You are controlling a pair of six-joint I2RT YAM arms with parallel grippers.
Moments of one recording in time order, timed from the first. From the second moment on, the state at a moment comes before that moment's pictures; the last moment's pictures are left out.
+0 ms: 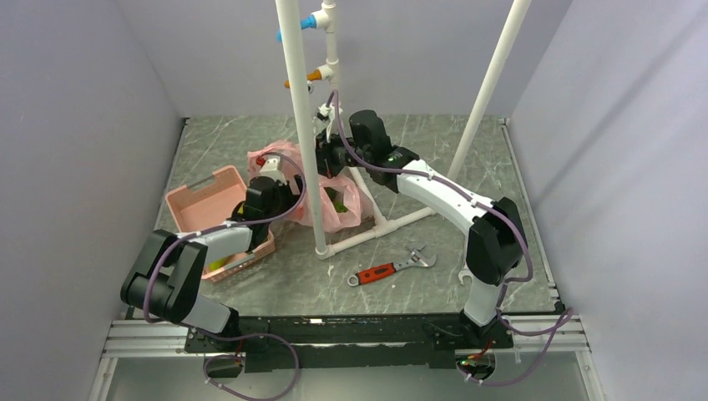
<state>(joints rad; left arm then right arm) -0.36 1.46 0.57 0.49 0.09 -0.47 0.70 1.80 1.56 -0.09 -0.49 0.15</state>
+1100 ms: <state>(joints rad) -0.46 1.92 1.12 0.09 0.00 -0.52 0.56 1.69 1.29 0.07 -0.58 0.29</state>
